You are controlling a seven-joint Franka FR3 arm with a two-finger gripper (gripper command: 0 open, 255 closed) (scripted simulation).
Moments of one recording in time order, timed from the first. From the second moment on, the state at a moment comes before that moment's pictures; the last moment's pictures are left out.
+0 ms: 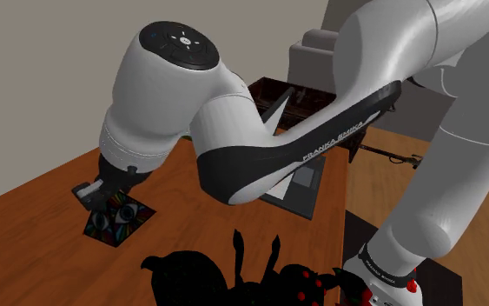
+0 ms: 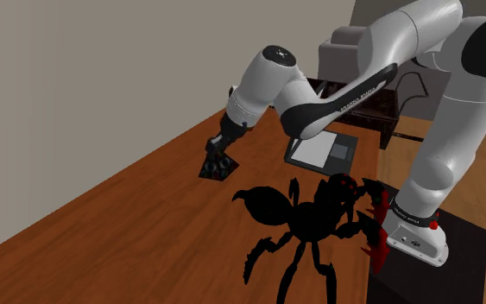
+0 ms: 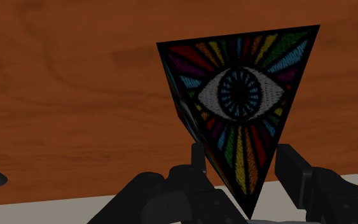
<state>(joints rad) -0.12 0.13 0.97 -1.96 -0.59 2.45 1.03</state>
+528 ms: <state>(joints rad) -0.15 0.07 1.00 -1.90 -0.47 2.38 0.93</state>
